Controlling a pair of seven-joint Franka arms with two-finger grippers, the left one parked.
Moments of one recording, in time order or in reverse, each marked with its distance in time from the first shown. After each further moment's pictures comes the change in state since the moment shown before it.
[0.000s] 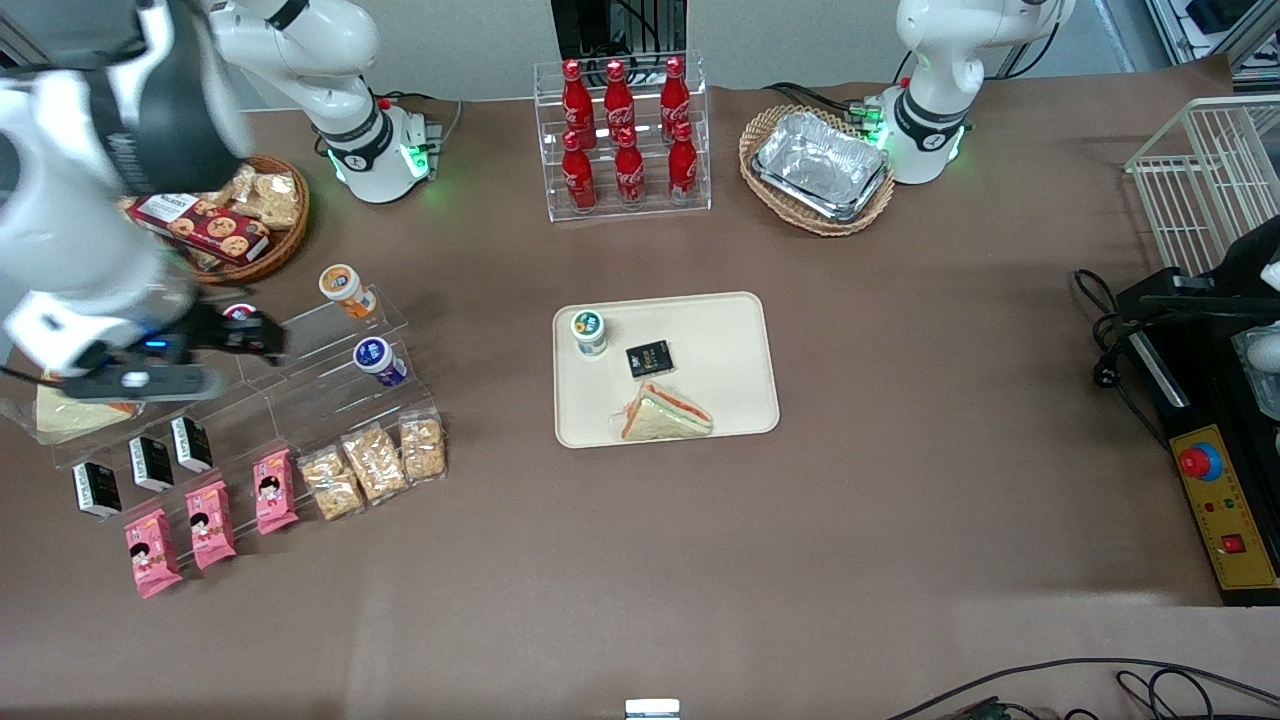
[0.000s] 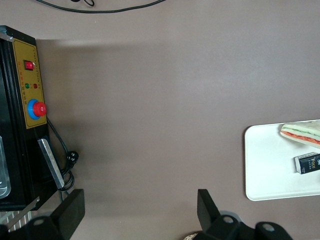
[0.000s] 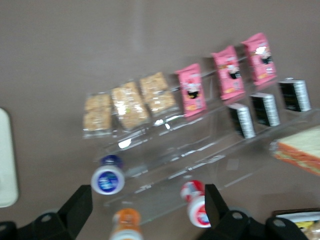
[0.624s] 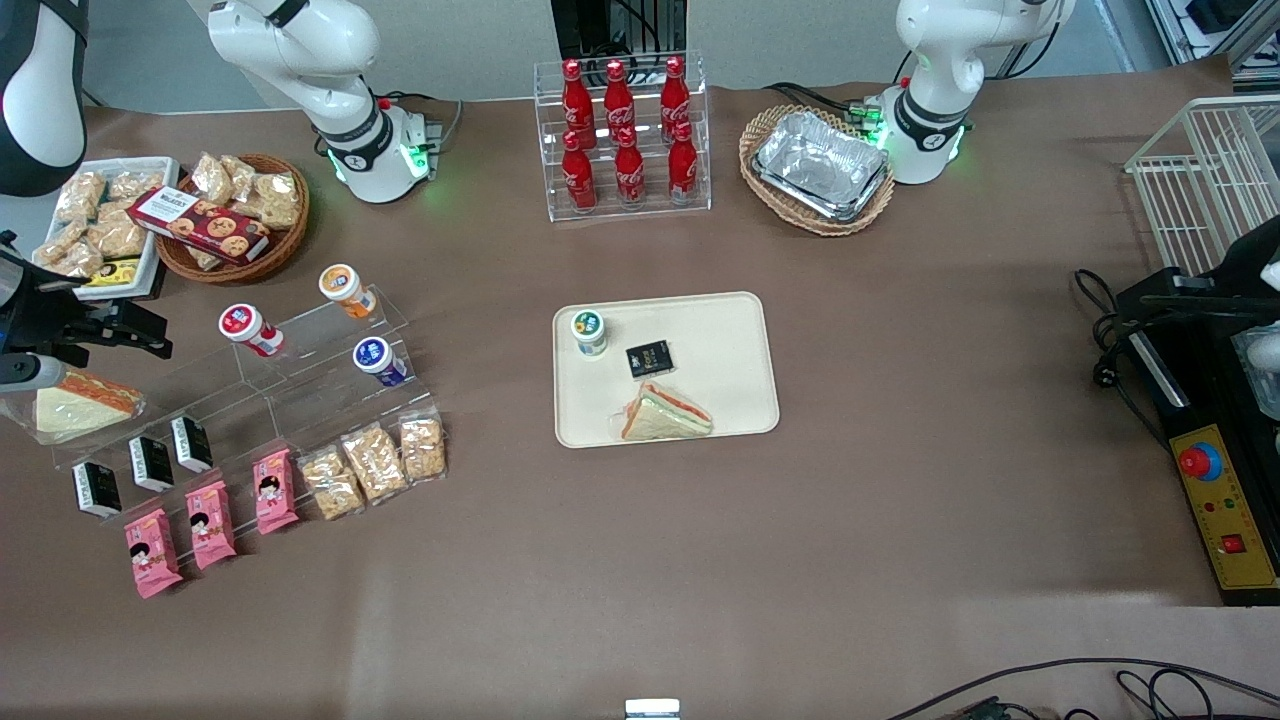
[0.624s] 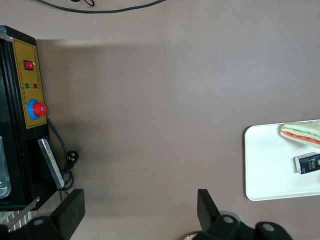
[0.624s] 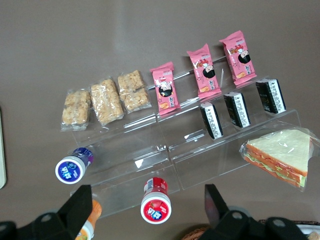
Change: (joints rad) arm 0.004 -0.031 -0.235 0.000 0.121 0.000 -0.277
